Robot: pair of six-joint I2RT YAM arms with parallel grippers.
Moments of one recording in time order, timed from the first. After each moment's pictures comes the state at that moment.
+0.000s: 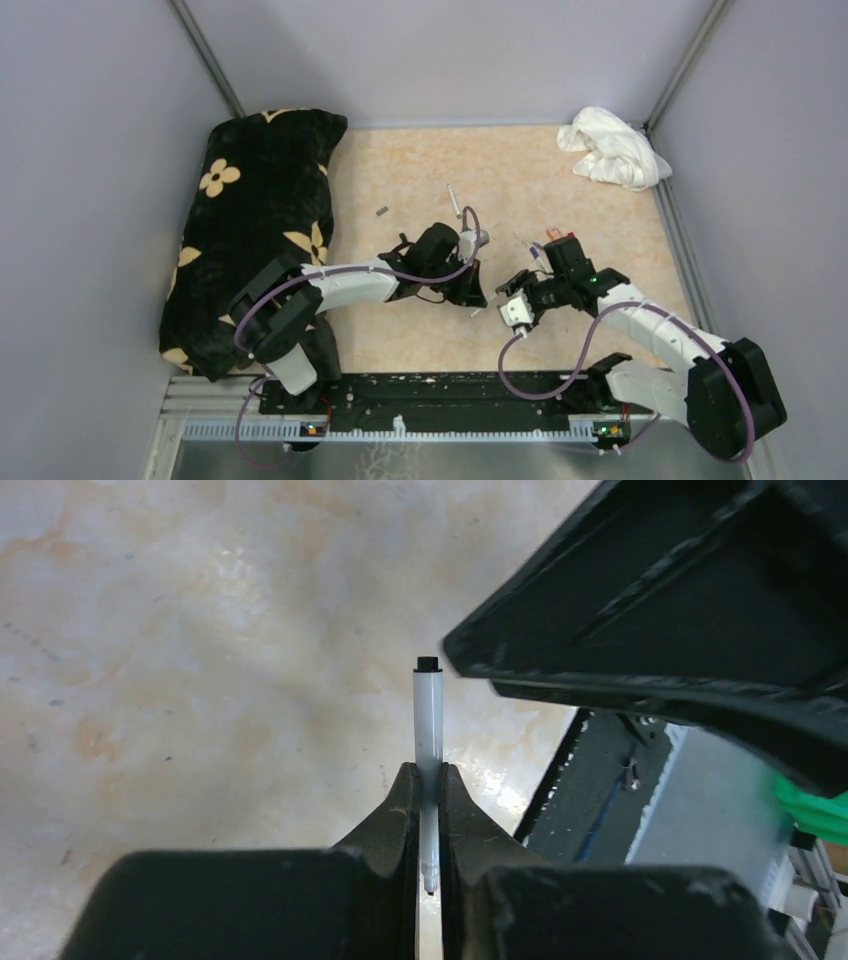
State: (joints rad) left arm -0.90 1.66 0.88 0.09 0.41 -0.45; right arm 0.45 1.06 0.54 -0.48 -0.77 -1.60
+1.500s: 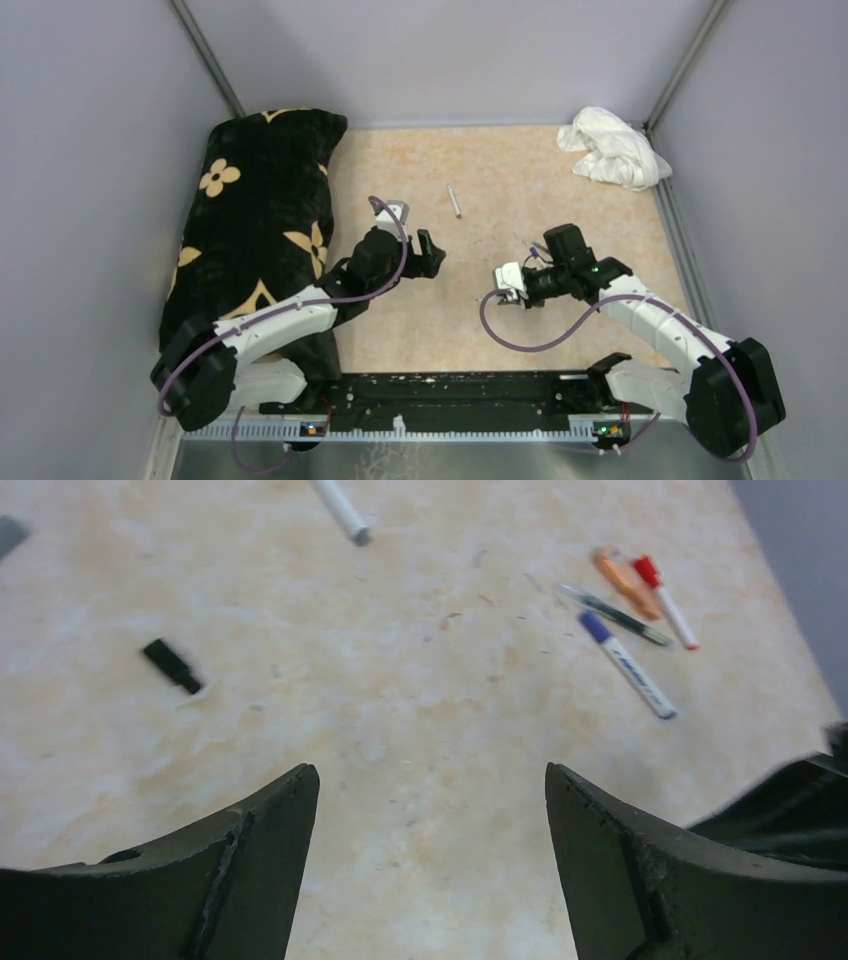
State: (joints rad) left arm -0.81 1.17 0.59 0.23 -0.16 -0.52; right arm 0.47 1.08 0.63 -0.52 -0.82 -1.16
